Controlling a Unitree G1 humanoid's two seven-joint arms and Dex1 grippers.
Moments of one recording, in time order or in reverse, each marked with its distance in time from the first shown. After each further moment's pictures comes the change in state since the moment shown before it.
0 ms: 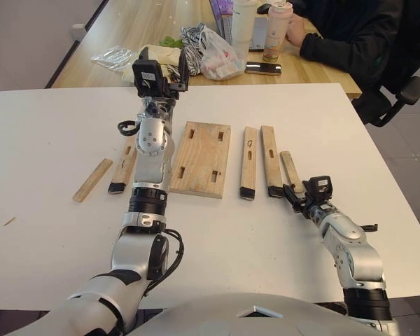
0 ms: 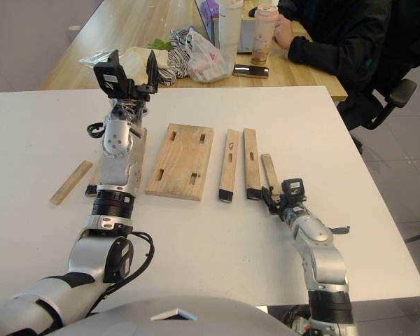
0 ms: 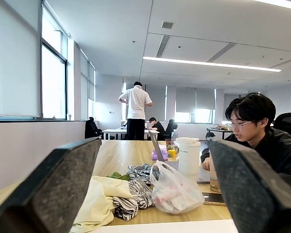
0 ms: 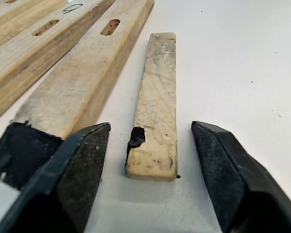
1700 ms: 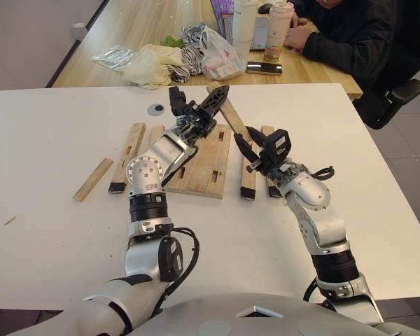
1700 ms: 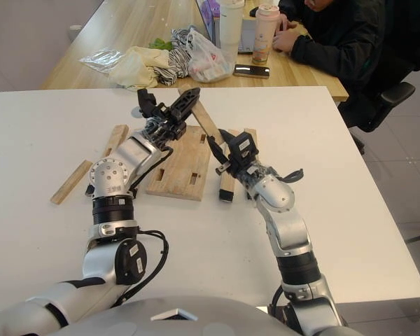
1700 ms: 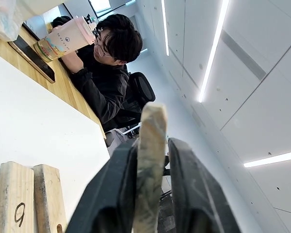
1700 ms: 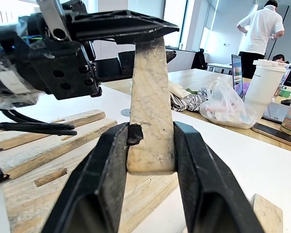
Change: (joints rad) left arm 0.025 -0.137 0.271 -0.181 -0.985 1.067 -0.215; right arm -0.298 0.087 0.245 -0.007 -0.062 -0.306 0.133
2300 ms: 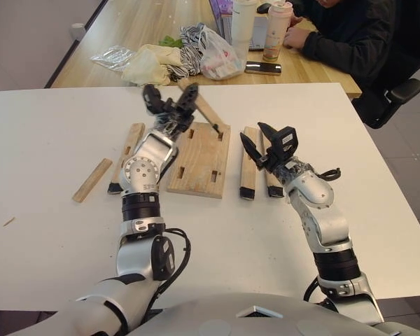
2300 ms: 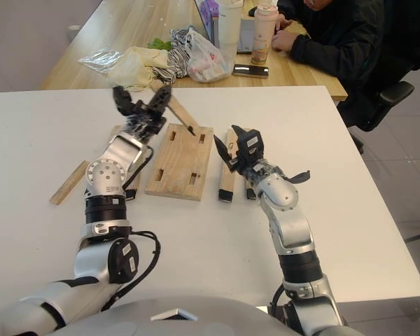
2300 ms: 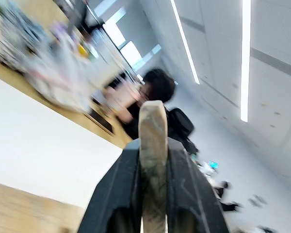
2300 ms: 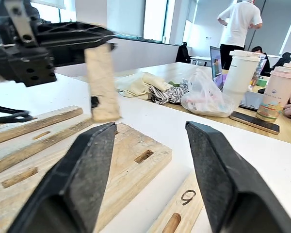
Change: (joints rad) left arm 0.030 0.108 -0.010 0.049 0.269 -0.357 -0.041; right arm -0.004 -0.001 -0.036 0.020 -0.006 0.023 -0.065
